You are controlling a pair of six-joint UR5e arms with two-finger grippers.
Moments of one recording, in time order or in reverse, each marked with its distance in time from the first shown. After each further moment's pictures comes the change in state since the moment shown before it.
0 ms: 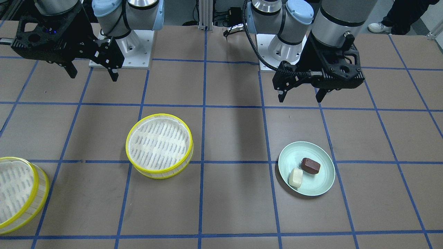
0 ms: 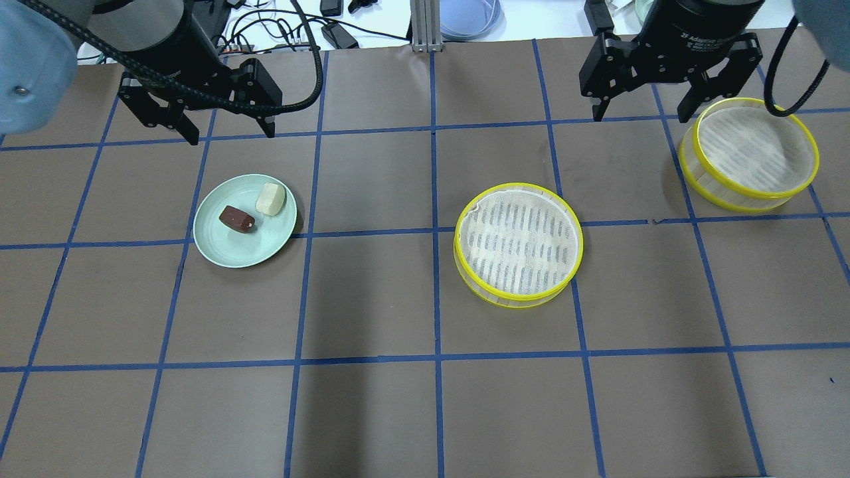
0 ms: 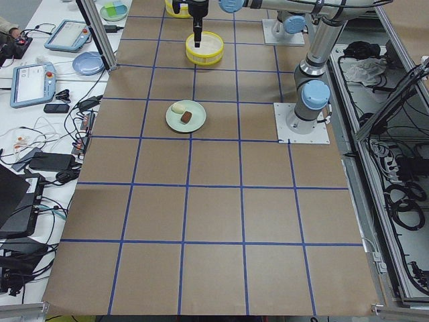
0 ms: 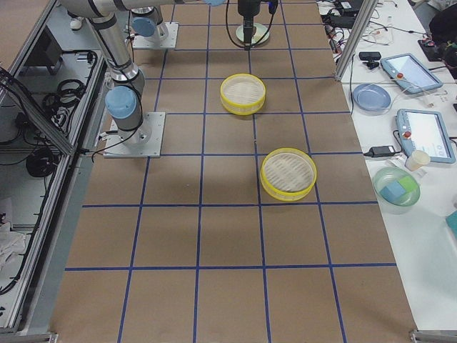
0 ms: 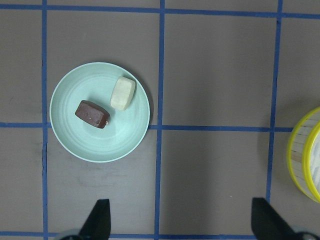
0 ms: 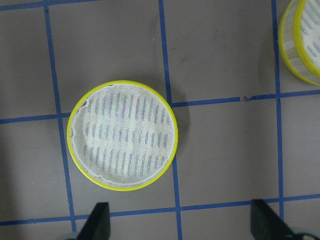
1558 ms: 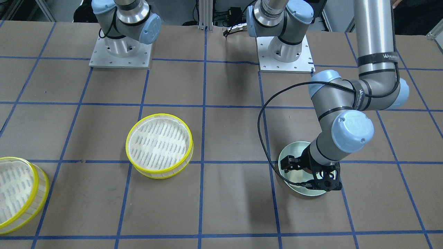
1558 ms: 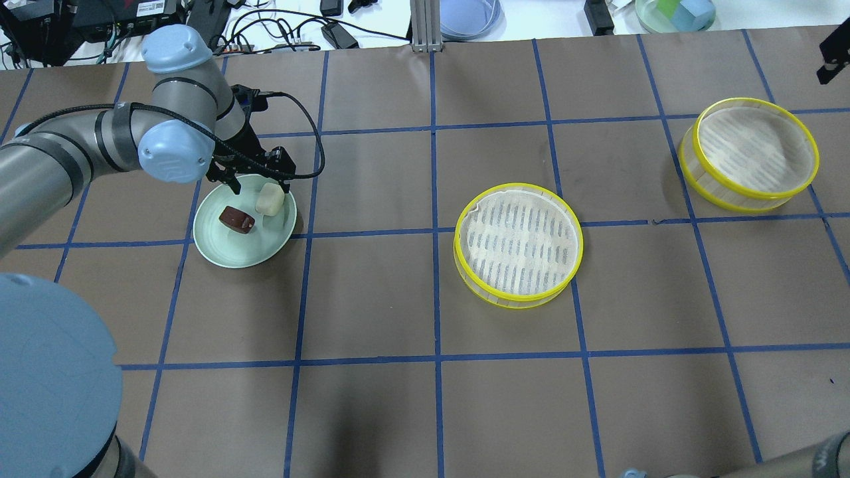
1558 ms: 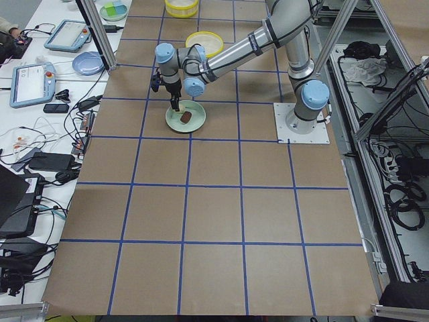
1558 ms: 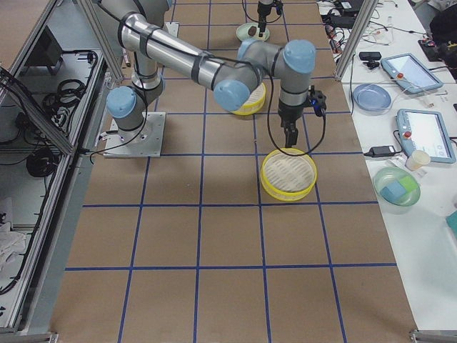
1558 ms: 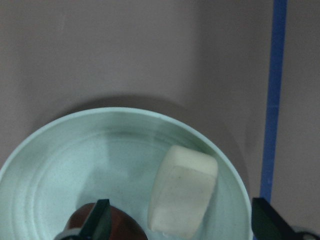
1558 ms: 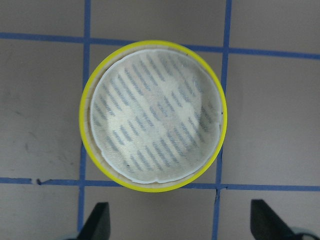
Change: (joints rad) left arm 0.142 -0.442 -0.178 0.460 0.007 0.171; right arm -0.582 0.356 -0.088 -0.344 -0.004 -0.754
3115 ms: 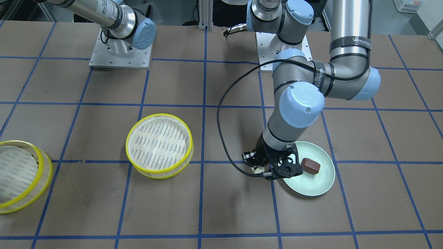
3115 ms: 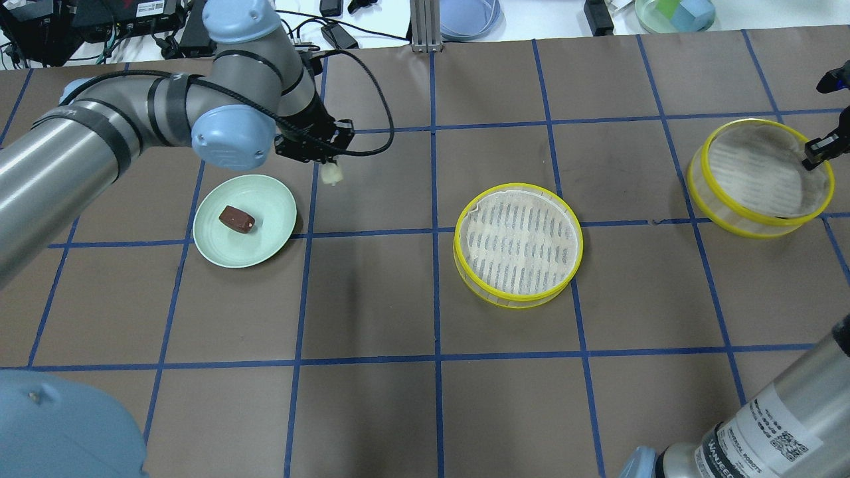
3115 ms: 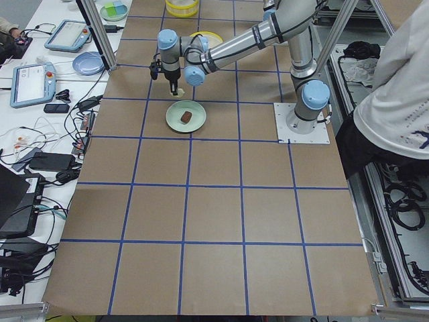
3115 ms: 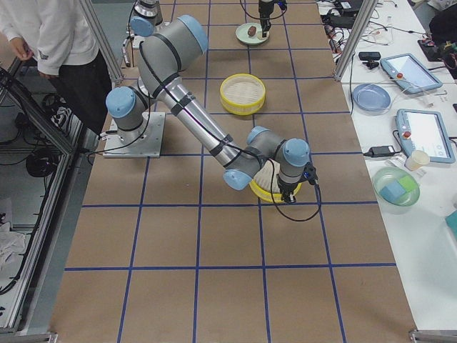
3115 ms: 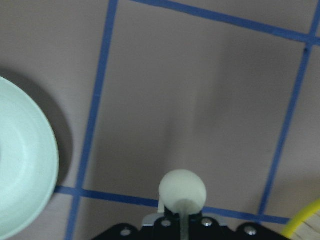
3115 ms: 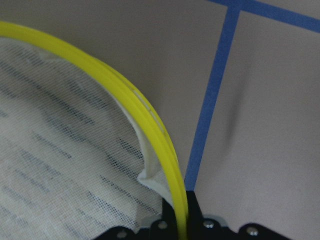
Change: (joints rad) left arm -0.269 0.099 0.115 -0.081 -0.100 -0.519; right arm -0.099 0.272 0.086 -0.318 0.019 -0.260
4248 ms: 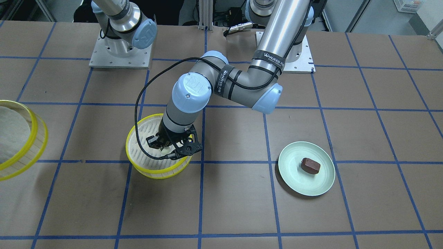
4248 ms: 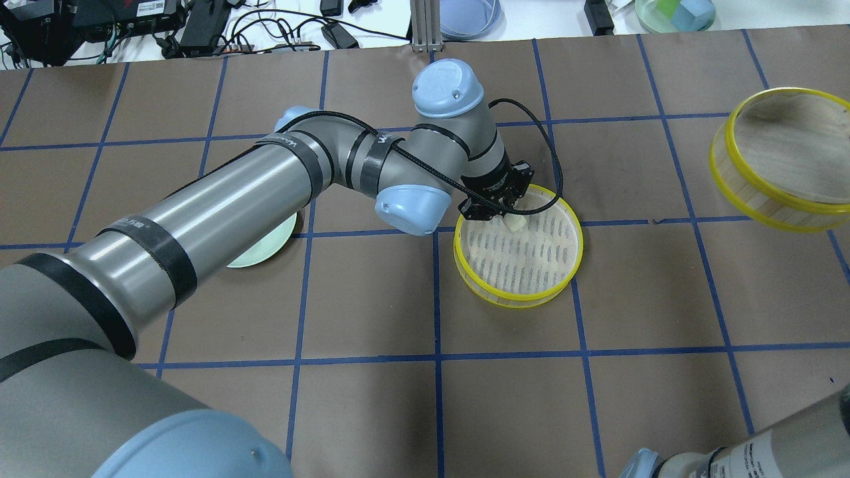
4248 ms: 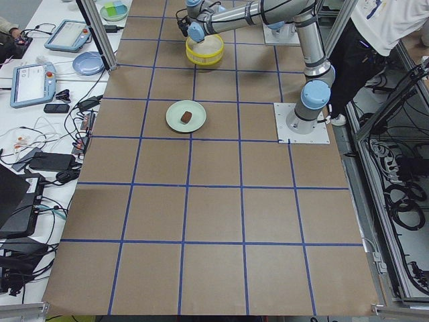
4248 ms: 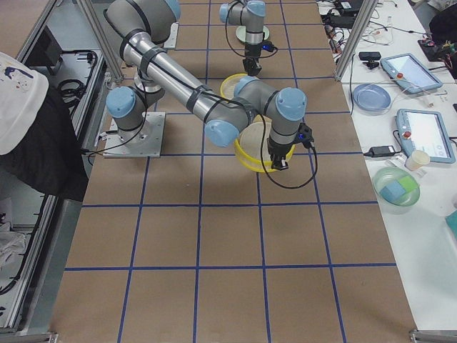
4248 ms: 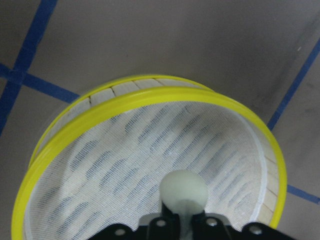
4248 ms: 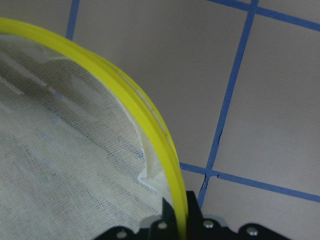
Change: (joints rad) left arm -0.318 -0.178 0.031 0.201 -0.198 -0.567; right arm 0.010 -0.272 0.001 0.333 0.001 0.004
